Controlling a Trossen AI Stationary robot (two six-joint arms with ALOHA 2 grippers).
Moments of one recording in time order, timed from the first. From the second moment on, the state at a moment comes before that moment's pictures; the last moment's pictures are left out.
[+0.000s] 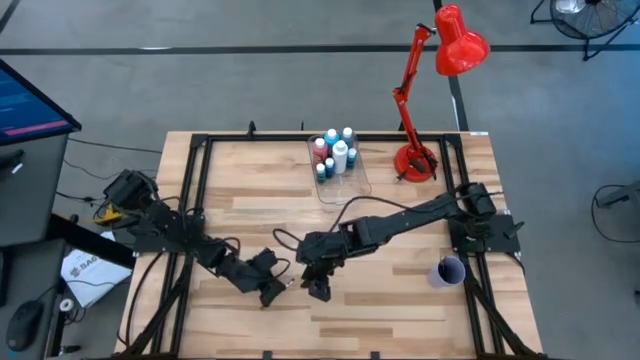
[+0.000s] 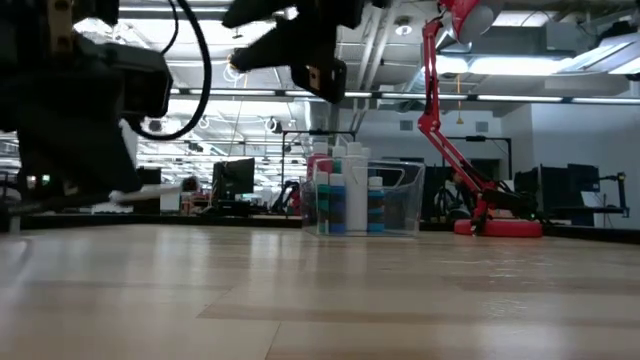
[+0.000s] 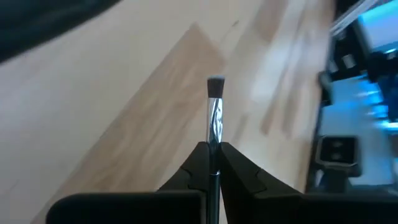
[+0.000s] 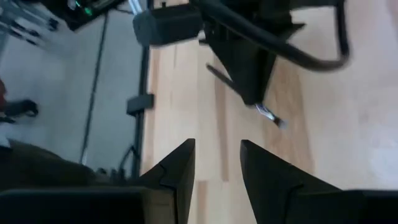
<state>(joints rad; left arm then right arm) -0.59 1.56 0.54 0.31 -0.27 -1.23 0.27 2.00 1.56 -0.34 -0.24 0.52</state>
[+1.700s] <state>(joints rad) -0.60 1.56 0.54 0.77 -0.36 -1.05 0.20 2.02 1.56 -0.25 -0.55 0.79</state>
